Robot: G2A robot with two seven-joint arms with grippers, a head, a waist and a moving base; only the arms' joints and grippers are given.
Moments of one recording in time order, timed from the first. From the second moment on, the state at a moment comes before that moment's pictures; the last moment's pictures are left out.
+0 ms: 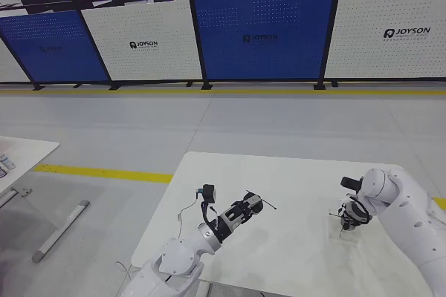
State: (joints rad) left arm 1.55 -1.18 -1.19 -1.85 -0.22 -0.11 -0.26; right arm -0.55 -1.23 0.78 -0.76 -0.60 0.33 1.39
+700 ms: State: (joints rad) left arm 1.55 -1.18 -1.19 -1.85 -0.22 -0.11 -0.26; right arm -0.66 -1.15 0.93 -1.01 -0.63 0.34 1.37
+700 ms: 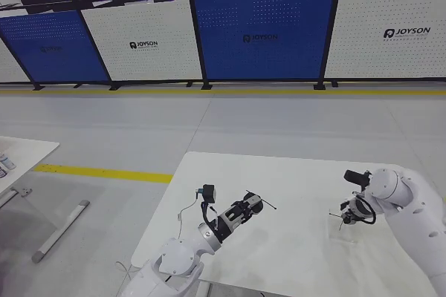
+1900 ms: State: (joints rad) left arm 1.55 -1.18 -1.19 -1.85 -0.22 -0.11 -0.26; right arm -0.98 -1.07 1.26 -1.46 -0.54 0.34 1.12
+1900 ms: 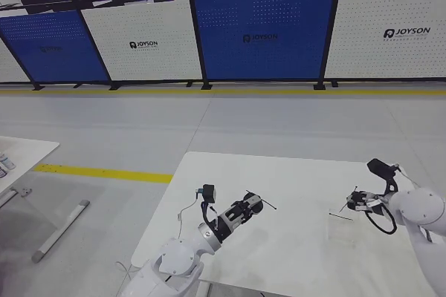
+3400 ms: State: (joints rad) left arm 1.55 -1.18 -1.19 -1.85 -0.22 -0.11 -0.26; right arm -1.36 -1.07 1.44 -1.70 -0.23 0.24 0.73
